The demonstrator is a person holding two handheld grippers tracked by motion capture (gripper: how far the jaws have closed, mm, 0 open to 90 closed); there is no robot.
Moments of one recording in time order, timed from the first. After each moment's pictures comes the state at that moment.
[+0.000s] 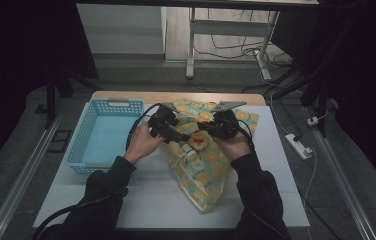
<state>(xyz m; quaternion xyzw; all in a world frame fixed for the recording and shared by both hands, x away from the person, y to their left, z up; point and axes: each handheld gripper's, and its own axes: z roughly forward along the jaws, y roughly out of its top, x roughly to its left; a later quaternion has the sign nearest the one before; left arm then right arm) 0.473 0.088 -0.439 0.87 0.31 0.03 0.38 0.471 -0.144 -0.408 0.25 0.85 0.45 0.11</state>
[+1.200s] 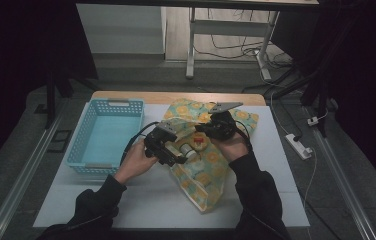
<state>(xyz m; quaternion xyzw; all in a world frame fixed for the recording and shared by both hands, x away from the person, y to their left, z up) 0.423 0.089 -0.463 0.88 0.25 0.02 0.40 0.467 -0.137 -0.408 0.24 0.86 0.44 0.11</state>
